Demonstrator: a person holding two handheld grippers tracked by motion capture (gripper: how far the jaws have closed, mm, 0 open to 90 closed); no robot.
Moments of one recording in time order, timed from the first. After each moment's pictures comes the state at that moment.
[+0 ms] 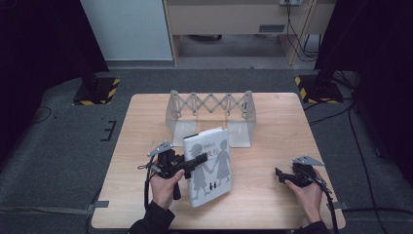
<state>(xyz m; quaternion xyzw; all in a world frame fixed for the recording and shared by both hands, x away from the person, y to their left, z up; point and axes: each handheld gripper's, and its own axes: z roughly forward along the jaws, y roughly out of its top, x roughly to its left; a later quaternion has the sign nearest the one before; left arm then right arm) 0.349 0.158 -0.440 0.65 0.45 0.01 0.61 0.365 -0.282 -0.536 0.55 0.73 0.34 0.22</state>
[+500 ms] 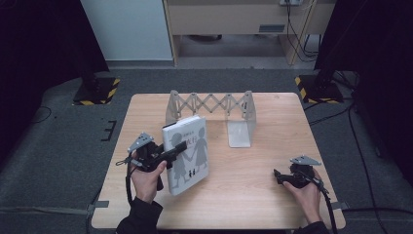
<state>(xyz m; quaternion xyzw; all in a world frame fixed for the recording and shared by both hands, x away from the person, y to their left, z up) 0.353 0.204 -0.409 0.64 0.47 0.13 0.59 0.367 -0.278 -0.538 0.53 0.75 0.32 0.23</state>
